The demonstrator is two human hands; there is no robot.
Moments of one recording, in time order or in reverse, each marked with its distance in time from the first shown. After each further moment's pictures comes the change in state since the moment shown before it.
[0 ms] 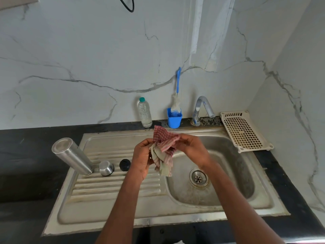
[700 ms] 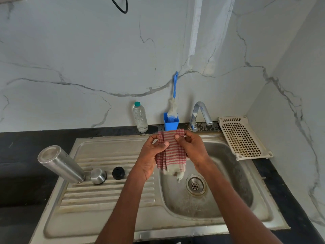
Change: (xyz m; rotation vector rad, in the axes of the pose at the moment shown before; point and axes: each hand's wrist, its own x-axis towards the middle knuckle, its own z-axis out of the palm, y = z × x) left_hand 0.029 0.007 0.041 -0.133 -0.236 -0.007; right_hand 0.034 -0.001 -0.014 0.249 0.197 0.084
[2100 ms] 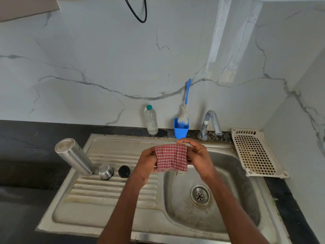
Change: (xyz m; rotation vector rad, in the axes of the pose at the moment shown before) left_hand -0.008 -0.004 -0.012 0.379 0.270 -0.016; right_hand 0.015 0.022 -0.021 -0.002 -0.235 -0.085
